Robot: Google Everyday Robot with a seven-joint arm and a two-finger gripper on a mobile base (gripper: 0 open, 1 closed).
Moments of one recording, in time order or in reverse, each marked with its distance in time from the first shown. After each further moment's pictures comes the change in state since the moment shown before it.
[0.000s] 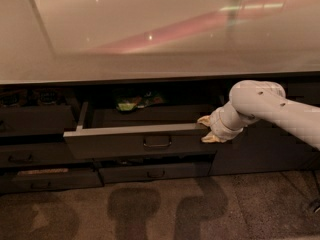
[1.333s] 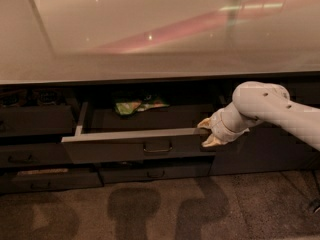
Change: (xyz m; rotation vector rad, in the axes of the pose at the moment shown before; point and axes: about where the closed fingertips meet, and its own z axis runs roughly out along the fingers) arm -0.010 0.008 -0.007 0.009 -0.033 -0.015
